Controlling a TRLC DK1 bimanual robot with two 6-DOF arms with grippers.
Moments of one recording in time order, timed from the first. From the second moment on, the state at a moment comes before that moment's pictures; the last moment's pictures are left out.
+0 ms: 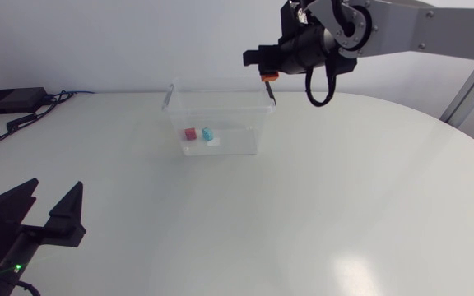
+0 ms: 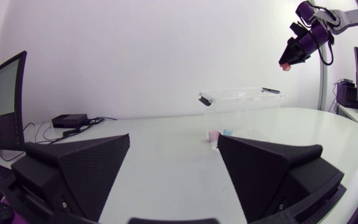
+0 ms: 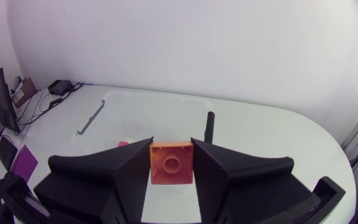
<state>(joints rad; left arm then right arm) -0.01 0.06 0.04 -0.04 0.01 0.07 0.45 1.81 1.58 -0.29 0.09 0.17</state>
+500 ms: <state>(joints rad) -0.01 0.06 0.04 -0.04 0.01 0.07 0.46 1.95 1.54 -0.01 0.11 0.11</state>
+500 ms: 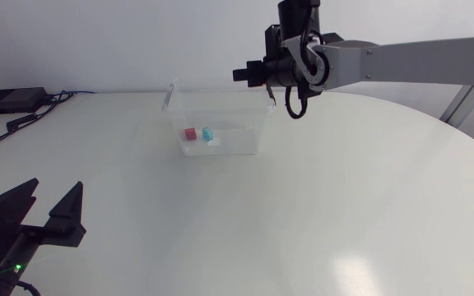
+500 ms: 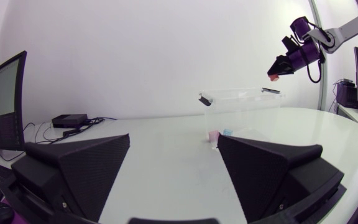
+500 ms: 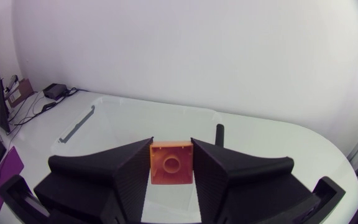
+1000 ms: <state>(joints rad) -0.01 0.06 0.04 -0.04 0.01 0.07 0.49 1.96 1.51 -0.12 0.12 0.10</state>
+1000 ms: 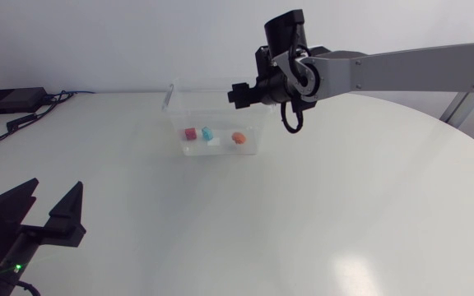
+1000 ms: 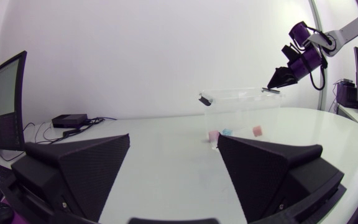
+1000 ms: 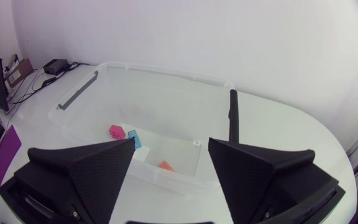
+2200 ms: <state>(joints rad) -0.01 0.06 0.04 -0.04 0.01 0.07 0.23 1.15 1.00 -0.16 0.38 0.10</state>
